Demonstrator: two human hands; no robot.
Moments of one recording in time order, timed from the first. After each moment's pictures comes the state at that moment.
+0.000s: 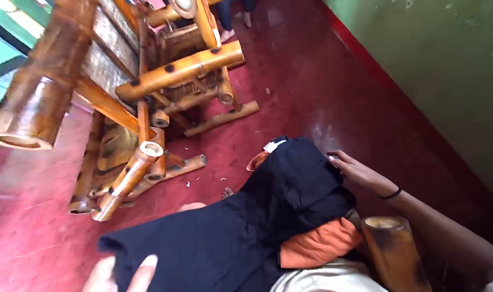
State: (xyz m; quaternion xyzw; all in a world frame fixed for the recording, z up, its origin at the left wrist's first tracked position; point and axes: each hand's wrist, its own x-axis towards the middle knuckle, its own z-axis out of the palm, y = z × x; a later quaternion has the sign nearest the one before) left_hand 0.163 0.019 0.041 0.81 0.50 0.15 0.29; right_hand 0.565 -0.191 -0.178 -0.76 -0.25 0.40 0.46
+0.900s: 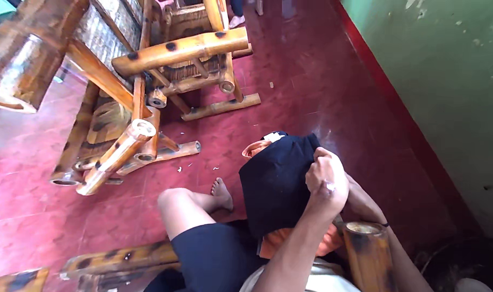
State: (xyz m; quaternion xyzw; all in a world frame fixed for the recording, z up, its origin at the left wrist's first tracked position) left_hand 0.477 -0.131 -0.033 0.87 0.38 -0.15 0.27; right_hand 0.533 -0.223 -0.190 -0.61 -0.19 0.41 0.65
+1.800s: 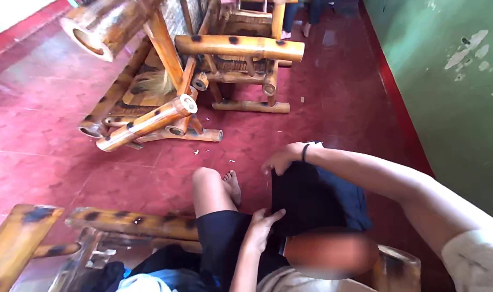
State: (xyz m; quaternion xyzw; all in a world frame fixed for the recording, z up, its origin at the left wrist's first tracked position) left_hand 0.252 -0.028 -0.163 0.41 0.49 0.15 0.76; right_hand 0.463 0.074 -0.092 -0.51 -0.79 0.30 -0.17
